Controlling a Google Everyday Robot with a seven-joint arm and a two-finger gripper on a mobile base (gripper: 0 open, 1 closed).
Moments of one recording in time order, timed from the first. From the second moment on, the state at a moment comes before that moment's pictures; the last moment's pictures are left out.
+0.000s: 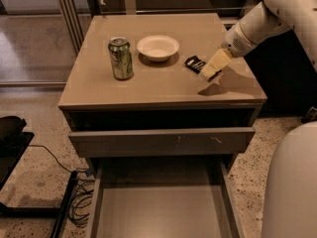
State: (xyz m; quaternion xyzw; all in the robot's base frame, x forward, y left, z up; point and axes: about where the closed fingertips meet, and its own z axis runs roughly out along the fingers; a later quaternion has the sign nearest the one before) arm 0.705 -0.181 0.848 -0.47 0.83 0.16 0.27
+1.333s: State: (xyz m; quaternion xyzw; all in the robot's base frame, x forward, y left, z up) arm 0.734 -0.171 0.813 -0.45 0.84 0.15 0.27
